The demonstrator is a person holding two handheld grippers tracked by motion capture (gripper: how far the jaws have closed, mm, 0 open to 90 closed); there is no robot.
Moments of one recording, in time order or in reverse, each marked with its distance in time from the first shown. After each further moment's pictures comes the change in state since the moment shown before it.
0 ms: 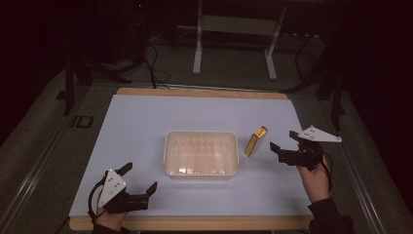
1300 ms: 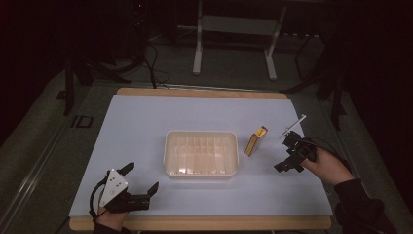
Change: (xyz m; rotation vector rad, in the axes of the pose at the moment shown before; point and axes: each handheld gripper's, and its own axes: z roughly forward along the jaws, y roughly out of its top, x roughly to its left) left arm -0.001 0.000 0.002 -0.001 -0.020 0.008; right arm -0.013 0.020 0.032 0.820 0.226 -0.180
